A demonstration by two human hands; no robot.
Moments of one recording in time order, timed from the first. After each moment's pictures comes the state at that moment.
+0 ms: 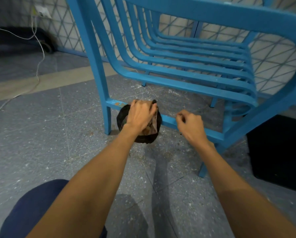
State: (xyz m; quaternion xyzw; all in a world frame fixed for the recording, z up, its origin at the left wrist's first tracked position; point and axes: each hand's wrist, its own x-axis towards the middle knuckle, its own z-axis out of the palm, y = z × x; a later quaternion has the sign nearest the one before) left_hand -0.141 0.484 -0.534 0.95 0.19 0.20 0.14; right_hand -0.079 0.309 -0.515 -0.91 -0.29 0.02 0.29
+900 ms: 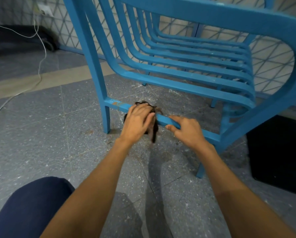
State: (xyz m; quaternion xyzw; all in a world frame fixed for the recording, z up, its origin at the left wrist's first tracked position) left_hand -0.172 0.471 -0.555 0.94 0.13 0.26 0.19; right_hand -0.075 0.298 -0.514 -0.90 -0.40 0.06 0.19
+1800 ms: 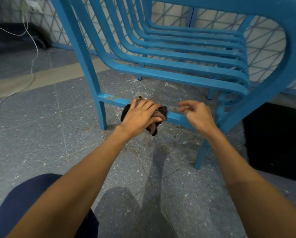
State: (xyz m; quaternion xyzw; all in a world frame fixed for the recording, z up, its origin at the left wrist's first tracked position) left_hand -0.157 0.463 -0.549 0.99 0.01 0.15 0.01; right_hand -0.059 0.274 -0.495 -0.87 -0.25 0.11 0.40
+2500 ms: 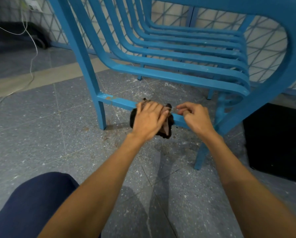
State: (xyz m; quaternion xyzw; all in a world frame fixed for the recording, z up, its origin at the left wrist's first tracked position) left_hand -0.151 0.421 -0.546 0.97 0.13 0.17 0.12; right_hand -0.066 0.275 -0.497 -0.88 -0.25 0.10 0.40
